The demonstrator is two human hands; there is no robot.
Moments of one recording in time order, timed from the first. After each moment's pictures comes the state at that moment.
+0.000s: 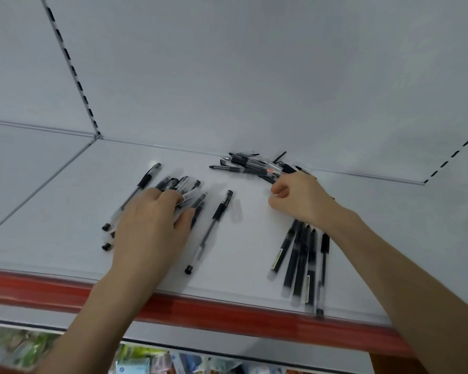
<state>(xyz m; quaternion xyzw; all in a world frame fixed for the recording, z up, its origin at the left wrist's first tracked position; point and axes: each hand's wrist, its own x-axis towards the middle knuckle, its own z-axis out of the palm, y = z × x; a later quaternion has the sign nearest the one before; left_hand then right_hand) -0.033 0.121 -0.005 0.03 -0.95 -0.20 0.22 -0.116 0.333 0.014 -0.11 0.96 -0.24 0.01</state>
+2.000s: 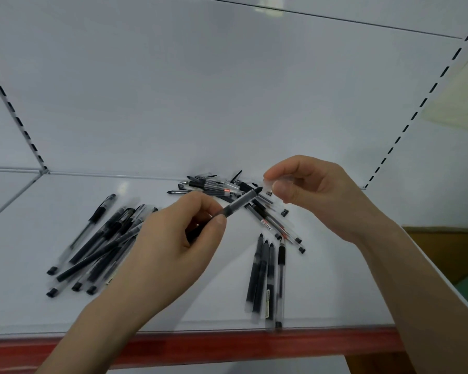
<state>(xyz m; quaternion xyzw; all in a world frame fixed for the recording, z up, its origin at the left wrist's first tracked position) -0.017 0.180 0.056 -0.18 -0.84 -0.50 0.14 -0.056 0.382 0.087 -0.21 0.77 -0.60 -0.01</state>
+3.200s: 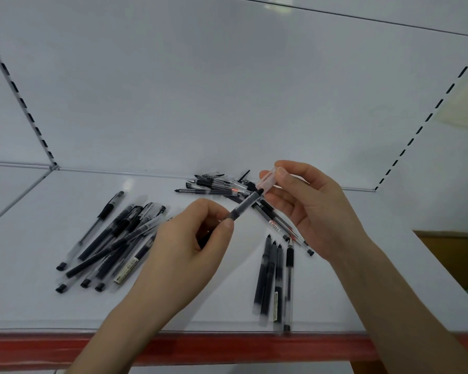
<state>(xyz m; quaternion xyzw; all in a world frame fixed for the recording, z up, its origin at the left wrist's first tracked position) -0.021 0.185 0.040 -0.13 -0.81 -0.56 0.12 -0.059 0.354 0.067 -0.02 0.56 -0.83 -0.02</state>
